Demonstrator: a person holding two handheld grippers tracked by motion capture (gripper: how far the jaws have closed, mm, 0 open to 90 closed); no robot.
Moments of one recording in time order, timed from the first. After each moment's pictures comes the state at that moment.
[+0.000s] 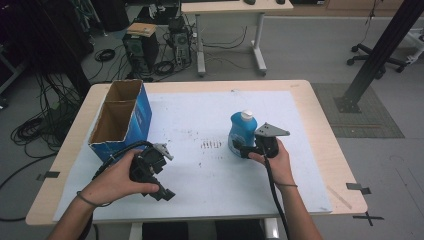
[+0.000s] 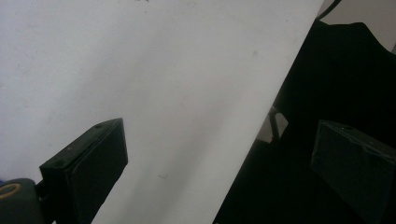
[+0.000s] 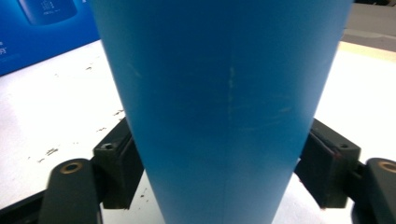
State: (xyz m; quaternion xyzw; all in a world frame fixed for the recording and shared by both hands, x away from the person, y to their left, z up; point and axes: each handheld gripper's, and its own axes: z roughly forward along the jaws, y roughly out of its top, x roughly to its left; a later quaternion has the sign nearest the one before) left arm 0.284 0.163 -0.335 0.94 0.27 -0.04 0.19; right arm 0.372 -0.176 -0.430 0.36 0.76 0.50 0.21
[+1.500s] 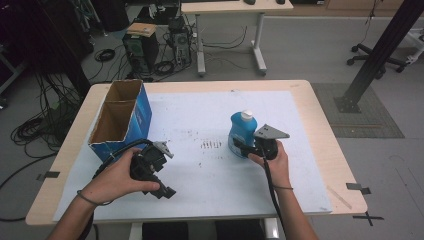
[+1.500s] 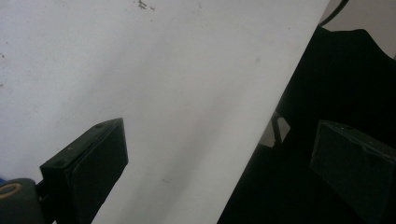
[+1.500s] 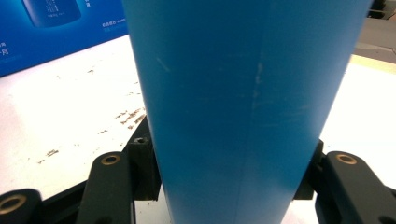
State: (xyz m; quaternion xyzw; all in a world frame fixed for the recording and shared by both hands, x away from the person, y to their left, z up) left arm 0.288 0.161 -0.328 0.94 0.27 -0.03 0.20; right arm 0.368 -0.174 -0.432 0.35 0.76 0.51 0.22
